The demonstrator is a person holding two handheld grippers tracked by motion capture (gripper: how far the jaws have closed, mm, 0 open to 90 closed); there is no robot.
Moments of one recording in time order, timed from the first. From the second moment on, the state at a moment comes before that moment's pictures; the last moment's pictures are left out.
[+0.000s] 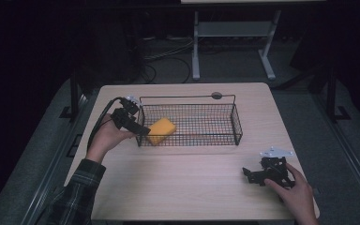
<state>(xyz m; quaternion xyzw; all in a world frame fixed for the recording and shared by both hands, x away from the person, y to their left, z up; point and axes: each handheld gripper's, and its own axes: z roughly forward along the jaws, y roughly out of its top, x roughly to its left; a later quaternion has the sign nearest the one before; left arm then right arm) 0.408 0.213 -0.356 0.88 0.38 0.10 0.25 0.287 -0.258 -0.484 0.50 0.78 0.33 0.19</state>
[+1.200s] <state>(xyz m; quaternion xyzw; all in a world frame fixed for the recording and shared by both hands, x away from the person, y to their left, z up) 0.297 0.251 -0.426 0.86 0.37 0.17 0.32 0.287 -0.258 -0.484 0.50 0.78 0.33 0.19</state>
